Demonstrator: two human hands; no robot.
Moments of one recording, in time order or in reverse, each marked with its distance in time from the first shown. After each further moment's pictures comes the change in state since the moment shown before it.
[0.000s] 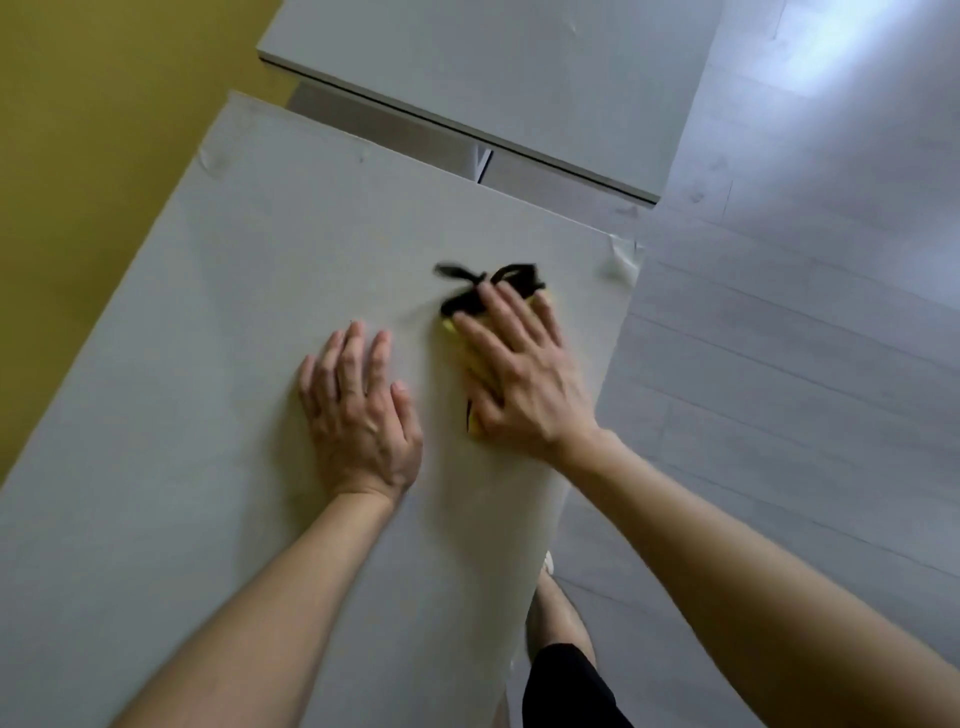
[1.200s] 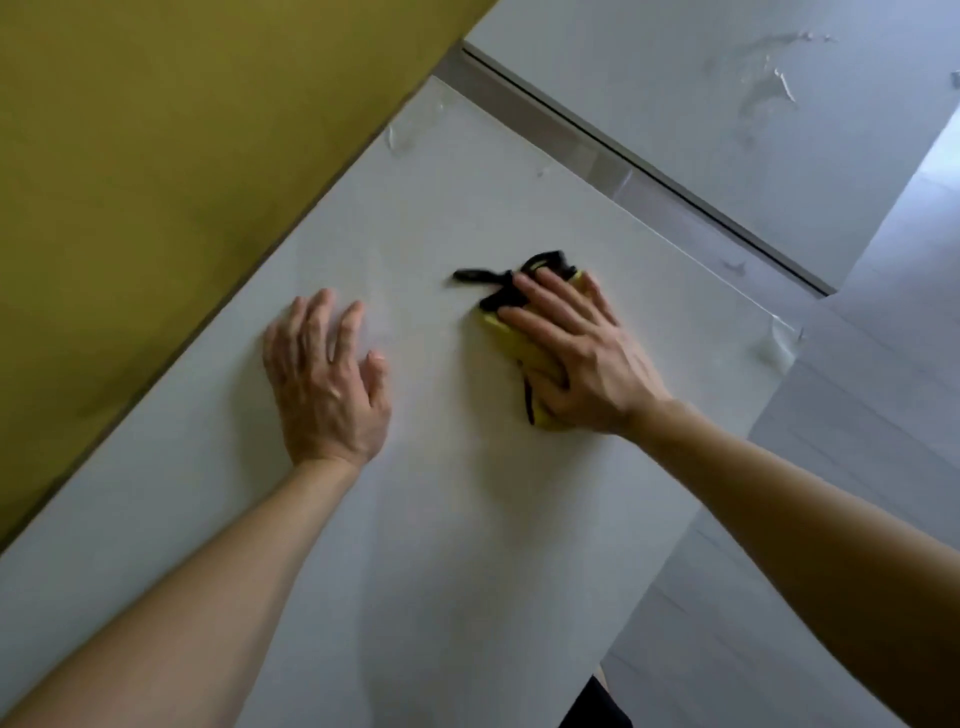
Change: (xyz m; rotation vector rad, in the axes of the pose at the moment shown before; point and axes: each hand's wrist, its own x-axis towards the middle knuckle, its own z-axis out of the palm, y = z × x) left_hand 0.023 -0.132 -0.030 0.112 0.085 -0.227; right_hand 0.103 -0.012 0.020 0.033 -0.174 -0.403
